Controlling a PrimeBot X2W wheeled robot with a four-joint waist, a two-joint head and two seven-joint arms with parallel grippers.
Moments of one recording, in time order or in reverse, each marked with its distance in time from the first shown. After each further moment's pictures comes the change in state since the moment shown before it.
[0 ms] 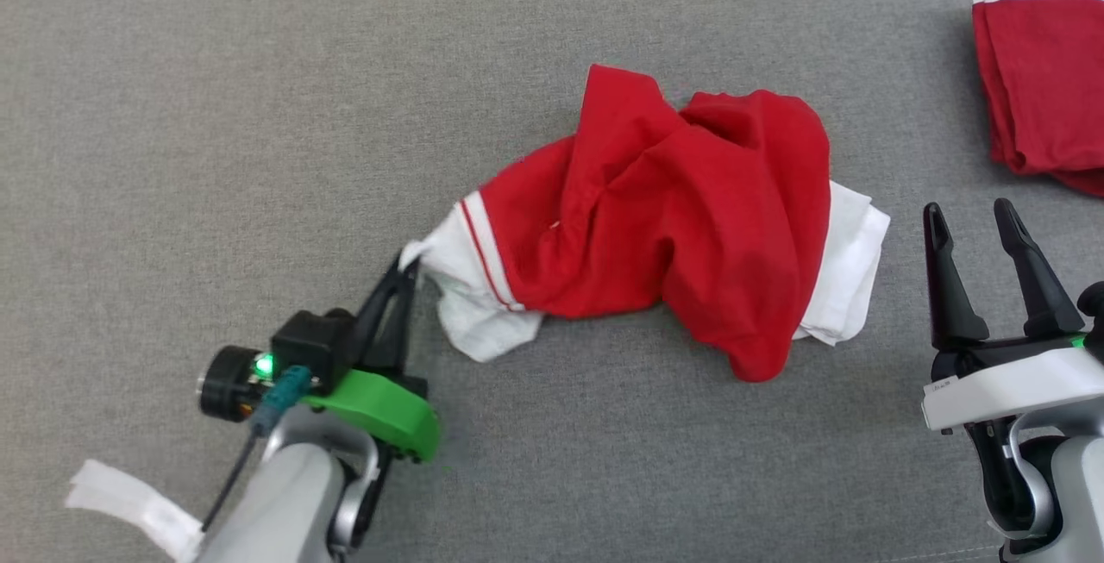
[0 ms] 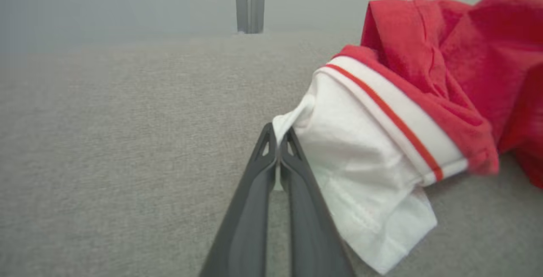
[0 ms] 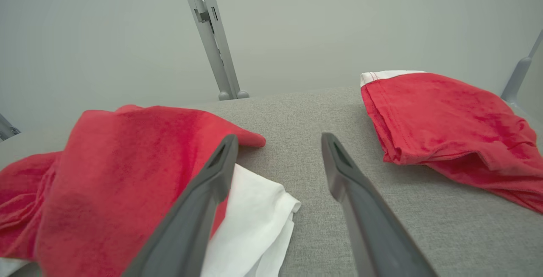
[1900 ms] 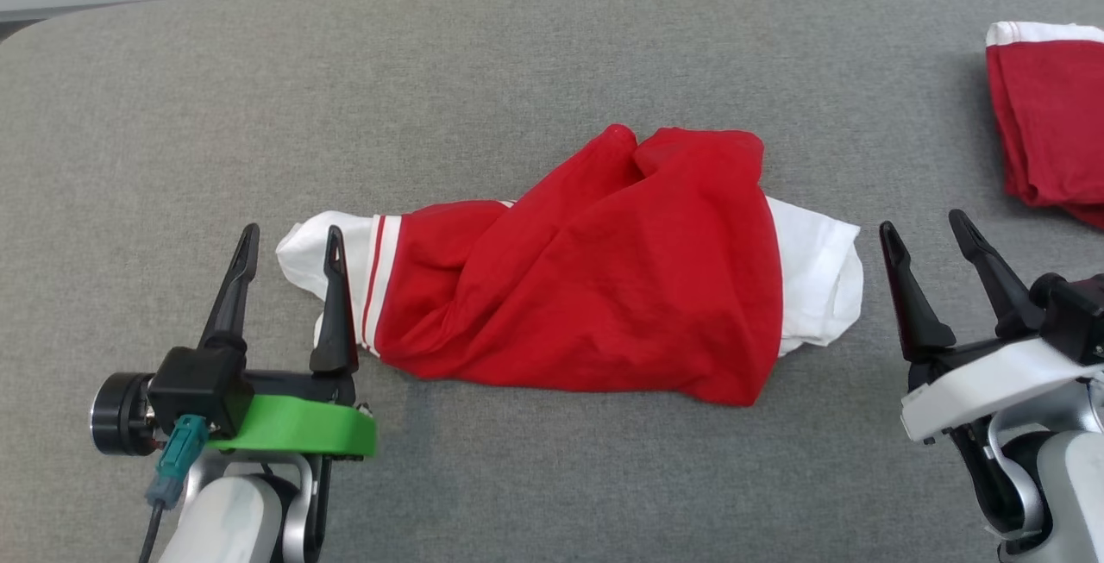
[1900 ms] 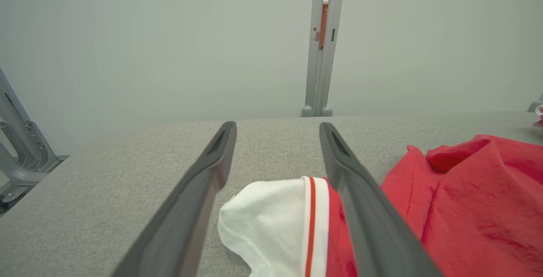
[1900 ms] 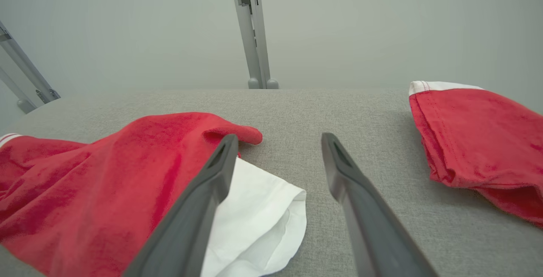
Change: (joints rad) left arm 0.146 0.097 0.137 -0.334 0.017 0.179 -0.010; right arm 0.008 -0.048 0.069 -0.021 -0.019 0.000 0.108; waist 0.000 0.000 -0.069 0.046
